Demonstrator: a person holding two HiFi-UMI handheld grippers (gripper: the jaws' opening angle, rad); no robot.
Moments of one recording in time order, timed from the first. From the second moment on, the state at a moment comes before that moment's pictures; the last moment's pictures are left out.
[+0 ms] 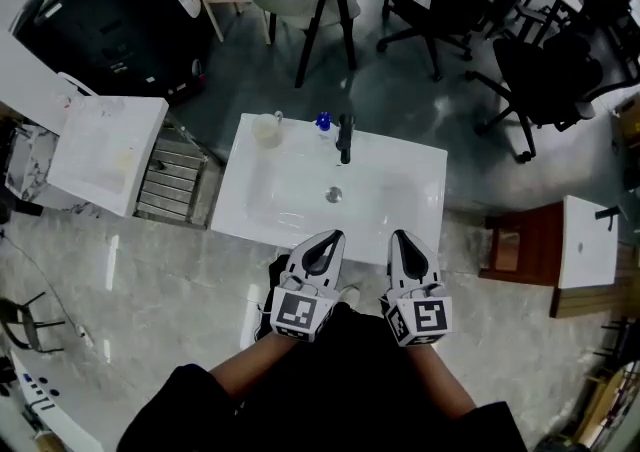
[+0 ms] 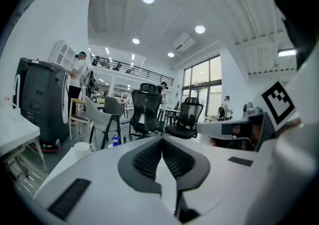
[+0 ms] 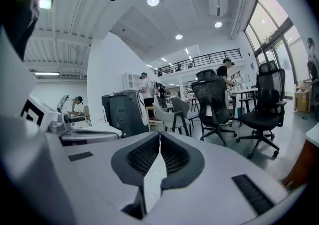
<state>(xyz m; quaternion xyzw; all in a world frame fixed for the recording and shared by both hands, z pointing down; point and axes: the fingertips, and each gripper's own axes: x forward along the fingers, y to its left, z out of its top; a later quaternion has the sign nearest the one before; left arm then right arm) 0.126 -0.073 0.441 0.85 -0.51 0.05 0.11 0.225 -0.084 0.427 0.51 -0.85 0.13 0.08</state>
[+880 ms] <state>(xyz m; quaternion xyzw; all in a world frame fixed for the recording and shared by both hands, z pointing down) 0.150 -0.030 0.417 0.81 -0.57 0.03 0.10 0.275 -0.045 0.416 0.50 -0.86 0.08 0.09</state>
